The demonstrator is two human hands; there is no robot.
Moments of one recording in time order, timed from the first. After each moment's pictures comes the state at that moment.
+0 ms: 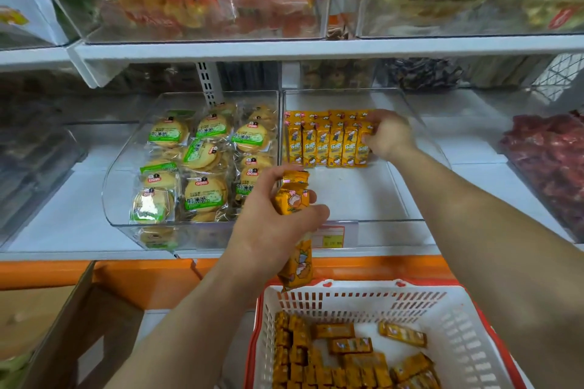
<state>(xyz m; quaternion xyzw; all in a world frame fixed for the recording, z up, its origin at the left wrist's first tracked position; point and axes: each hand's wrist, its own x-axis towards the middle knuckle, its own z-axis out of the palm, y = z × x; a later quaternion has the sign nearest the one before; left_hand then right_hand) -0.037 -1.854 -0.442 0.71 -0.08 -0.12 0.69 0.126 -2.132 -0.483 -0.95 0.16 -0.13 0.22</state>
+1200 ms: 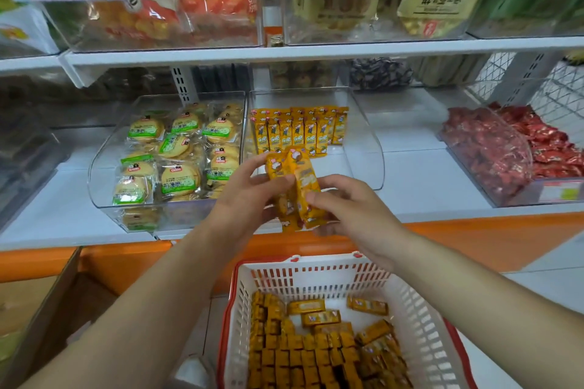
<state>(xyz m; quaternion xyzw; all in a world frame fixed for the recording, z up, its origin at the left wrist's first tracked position) -0.063 -1.883 -0.425 0.64 -0.04 -0.19 0.74 -0.122 -2.052 -0.431 -0.68 0.09 0.04 0.73</state>
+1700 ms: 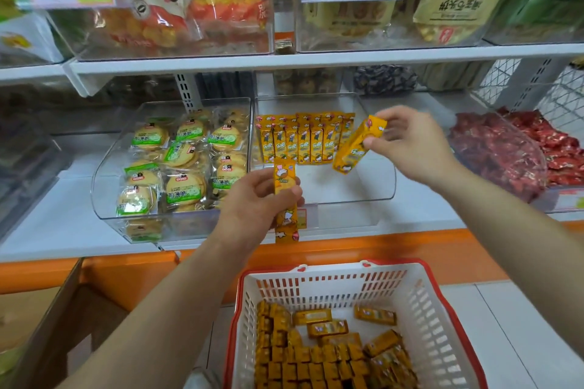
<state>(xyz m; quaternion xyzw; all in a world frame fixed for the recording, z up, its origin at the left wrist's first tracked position) -0.057 -1.877 -0.427 0.69 -0.05 -0.15 0.70 -0.045 -2.142 -0.400 -0.87 0.04 -0.20 0.46</state>
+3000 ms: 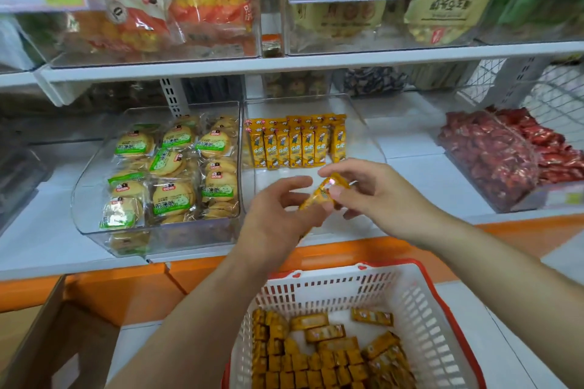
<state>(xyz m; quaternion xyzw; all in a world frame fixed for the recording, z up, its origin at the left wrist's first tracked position) -0.068 -1.909 -0.430 0.73 -0.10 -0.15 0.65 -0.098 -2.093 -0.413 -0.82 -0.06 -0.01 0.57</state>
